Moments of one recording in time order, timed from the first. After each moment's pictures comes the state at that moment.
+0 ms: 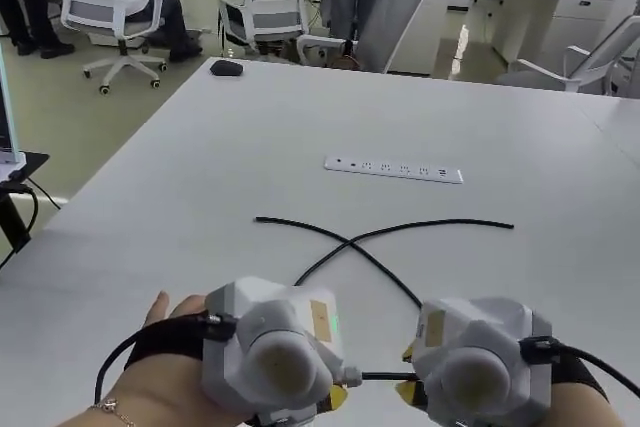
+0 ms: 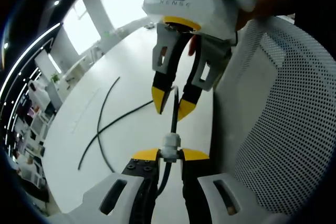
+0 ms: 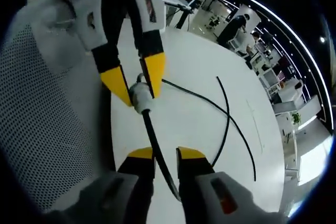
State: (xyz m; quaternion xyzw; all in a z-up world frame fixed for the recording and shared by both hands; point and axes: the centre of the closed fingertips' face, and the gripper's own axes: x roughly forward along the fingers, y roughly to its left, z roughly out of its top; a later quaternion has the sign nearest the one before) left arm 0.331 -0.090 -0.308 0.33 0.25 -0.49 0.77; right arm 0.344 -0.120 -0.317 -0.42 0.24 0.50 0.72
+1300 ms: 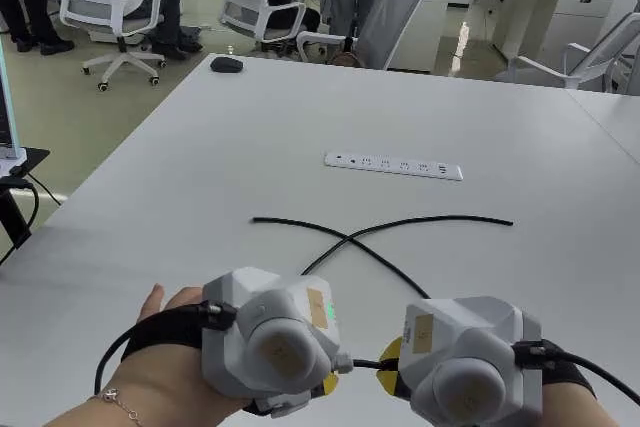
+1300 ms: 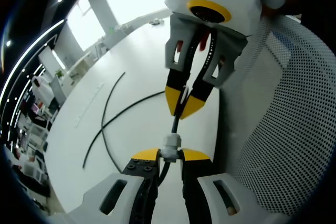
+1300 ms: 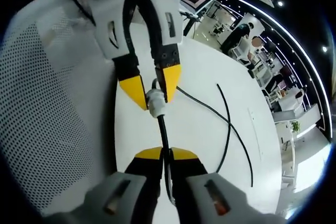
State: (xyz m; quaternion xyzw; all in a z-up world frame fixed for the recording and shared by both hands) left arm 0.338 -0.082 -0.311 0.34 0.26 -0.46 0.78; right arm 0.343 -0.127 -0.319 -0.44 0.25 0.49 0.71
